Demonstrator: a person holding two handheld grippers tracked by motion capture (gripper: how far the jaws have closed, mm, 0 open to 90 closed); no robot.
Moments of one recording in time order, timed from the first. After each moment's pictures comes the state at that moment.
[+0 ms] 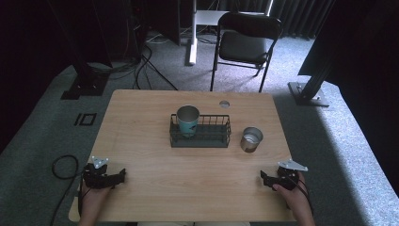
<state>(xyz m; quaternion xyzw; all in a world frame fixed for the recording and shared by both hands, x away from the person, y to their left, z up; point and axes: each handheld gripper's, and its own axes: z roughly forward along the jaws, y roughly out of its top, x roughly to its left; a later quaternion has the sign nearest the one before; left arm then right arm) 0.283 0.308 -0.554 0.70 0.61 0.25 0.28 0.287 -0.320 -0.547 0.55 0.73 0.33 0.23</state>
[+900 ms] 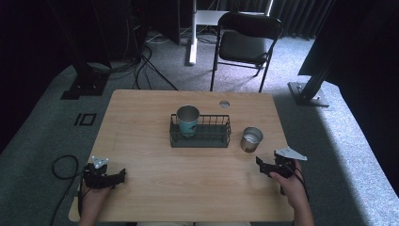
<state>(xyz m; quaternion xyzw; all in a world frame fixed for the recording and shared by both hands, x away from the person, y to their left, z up) 0.283 0.308 -0.554 0.70 0.61 0.25 0.28 0.316 -0.308 -0.521 0.52 0.72 0.40 0.25</state>
